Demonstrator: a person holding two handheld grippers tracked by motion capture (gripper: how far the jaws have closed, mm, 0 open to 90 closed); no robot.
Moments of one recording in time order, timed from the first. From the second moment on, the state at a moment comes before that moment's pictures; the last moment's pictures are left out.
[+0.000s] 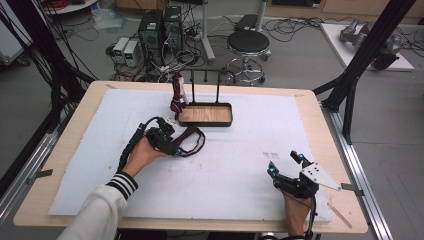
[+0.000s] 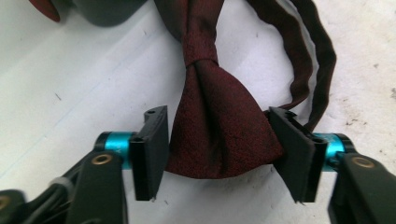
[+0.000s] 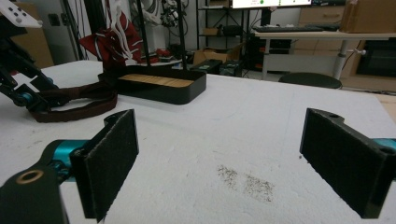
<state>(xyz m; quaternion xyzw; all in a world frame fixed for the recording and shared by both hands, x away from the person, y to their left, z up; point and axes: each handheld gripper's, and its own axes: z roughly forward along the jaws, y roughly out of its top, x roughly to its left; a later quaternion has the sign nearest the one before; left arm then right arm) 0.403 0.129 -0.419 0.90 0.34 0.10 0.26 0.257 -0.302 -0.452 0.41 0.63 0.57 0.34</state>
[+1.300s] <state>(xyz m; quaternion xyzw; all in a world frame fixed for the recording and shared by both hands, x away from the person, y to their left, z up) 0.393 0.143 -0.391 0.86 0.35 0.16 0.34 0.257 -0.302 -0.452 0.41 0.63 0.57 0.34</state>
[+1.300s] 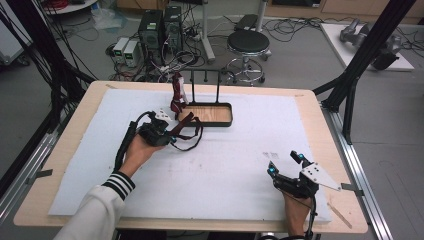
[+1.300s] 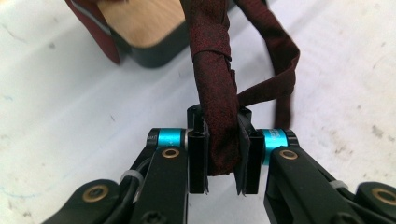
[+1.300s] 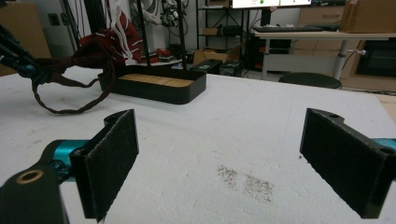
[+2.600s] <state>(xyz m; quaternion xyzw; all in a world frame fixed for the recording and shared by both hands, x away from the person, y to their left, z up) 0.378 0.143 -0.336 0.77 0.33 0.24 0.49 0.257 -0.302 -0.452 0.41 0.63 0.57 0.34</state>
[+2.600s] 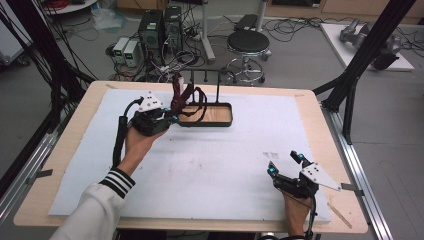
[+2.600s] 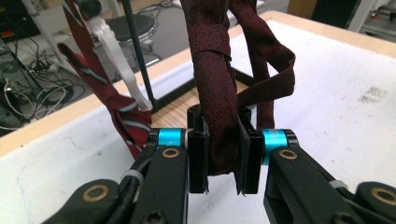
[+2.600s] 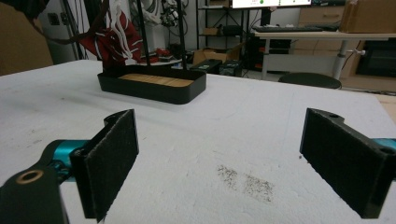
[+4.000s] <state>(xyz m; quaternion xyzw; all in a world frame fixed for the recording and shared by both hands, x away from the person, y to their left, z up) 0.423 0.134 -0.336 0.73 0.38 0.28 0.49 0.258 -0.303 -0.452 0.41 0.63 0.57 0.33</state>
